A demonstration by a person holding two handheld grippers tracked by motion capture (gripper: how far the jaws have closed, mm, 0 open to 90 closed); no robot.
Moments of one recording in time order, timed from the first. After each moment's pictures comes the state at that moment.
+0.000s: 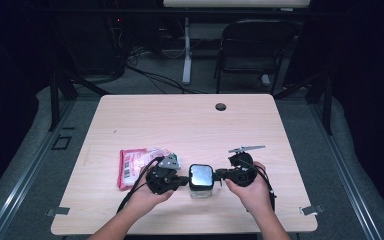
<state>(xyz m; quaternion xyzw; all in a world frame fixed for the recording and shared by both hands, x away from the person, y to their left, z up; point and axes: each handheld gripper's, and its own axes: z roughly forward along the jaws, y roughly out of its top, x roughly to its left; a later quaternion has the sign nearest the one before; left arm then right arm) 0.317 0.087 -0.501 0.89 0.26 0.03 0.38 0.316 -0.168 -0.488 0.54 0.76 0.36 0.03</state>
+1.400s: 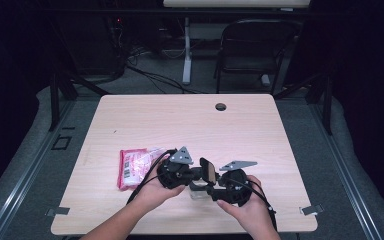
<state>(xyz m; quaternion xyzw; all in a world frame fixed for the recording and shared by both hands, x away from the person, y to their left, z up) 0.317 0.056 -0.469 0.89 0.21 0.03 0.40 0.269 -0.144 -0.481 0.48 0.80 0.35 0.09</state>
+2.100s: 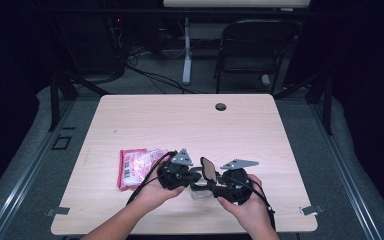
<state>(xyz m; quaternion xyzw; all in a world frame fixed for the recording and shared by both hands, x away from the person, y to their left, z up) 0.322 0.057 -0.485 0.90 0.22 0.02 0.38 0.271 -0.147 -0.481 0.48 0.79 0.36 0.11</state>
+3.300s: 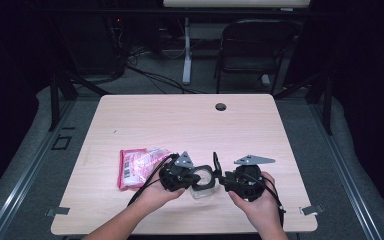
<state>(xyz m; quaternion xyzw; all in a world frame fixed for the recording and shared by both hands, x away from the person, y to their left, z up) 0.324 0.054 -0.497 0.91 0.22 0.03 0.36 0.270 -0.172 -0.465 0.50 0.76 0.38 0.12</state>
